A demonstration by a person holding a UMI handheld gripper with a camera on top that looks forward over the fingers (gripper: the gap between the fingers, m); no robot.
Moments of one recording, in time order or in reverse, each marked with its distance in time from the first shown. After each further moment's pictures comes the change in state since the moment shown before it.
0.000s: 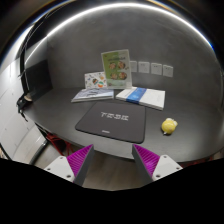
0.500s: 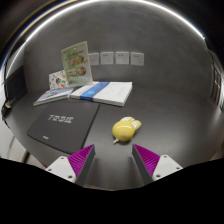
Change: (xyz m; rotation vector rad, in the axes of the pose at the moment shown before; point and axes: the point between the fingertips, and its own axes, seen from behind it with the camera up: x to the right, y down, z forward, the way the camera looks) arm 0.203 0.005 0.075 -0.019 0.178 0.070
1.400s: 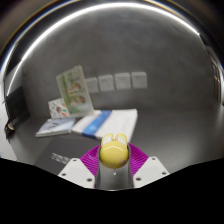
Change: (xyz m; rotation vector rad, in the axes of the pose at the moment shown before) arm -0.006 -0.131 0.045 0.185 -0.074 0.094
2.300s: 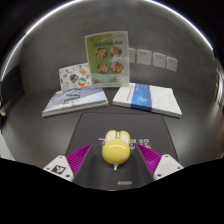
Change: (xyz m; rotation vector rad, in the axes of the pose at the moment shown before) arm -0.232 0.106 0.054 -0.219 0.148 -0.064
